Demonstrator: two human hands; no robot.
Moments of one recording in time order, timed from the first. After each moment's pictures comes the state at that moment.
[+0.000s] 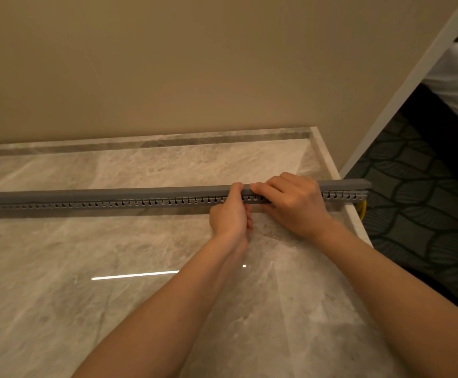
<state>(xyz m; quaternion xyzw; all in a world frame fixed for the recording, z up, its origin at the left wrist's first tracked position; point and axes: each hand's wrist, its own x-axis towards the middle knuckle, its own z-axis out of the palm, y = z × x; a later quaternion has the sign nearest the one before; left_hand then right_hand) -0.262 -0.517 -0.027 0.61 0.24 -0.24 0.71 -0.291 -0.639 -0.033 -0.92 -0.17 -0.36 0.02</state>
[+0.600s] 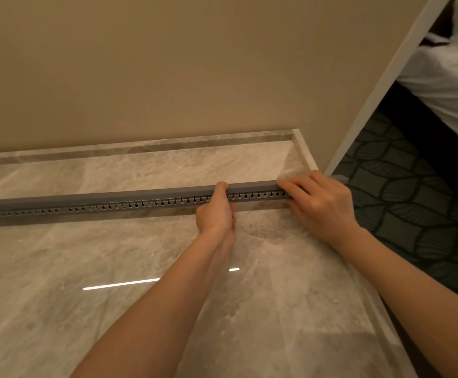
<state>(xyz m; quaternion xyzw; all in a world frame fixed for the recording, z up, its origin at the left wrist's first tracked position) -0.261 -0.521 -0.022 0.63 0.26 -0.23 0.69 -0.337 -0.686 -0.027 -0.93 -0.09 -0.34 -0.07</state>
